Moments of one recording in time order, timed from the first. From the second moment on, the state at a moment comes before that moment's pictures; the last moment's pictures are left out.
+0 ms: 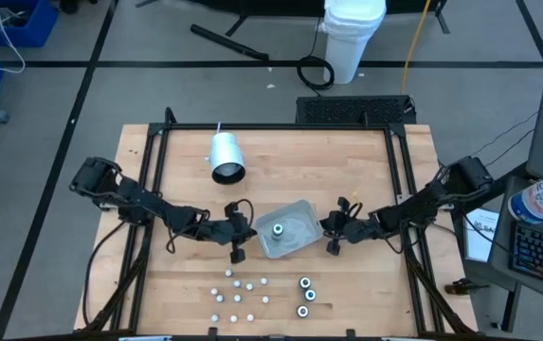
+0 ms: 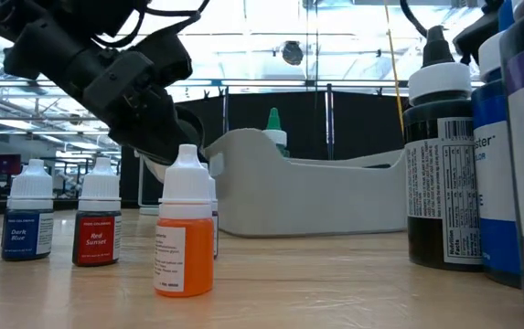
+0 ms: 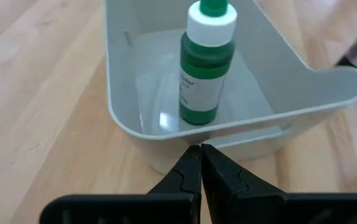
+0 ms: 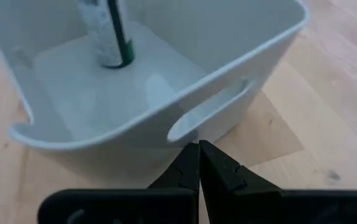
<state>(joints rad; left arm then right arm) -0.30 1.60 0.63 0.32 -0.34 -0.32 0.35 1.52 0.29 0.58 0.52 0.38</state>
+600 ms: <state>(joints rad) -0.21 1.60 0.63 0.34 -0.34 -0.29 0.39 1.52 0.29 0.58 0.52 0.39</state>
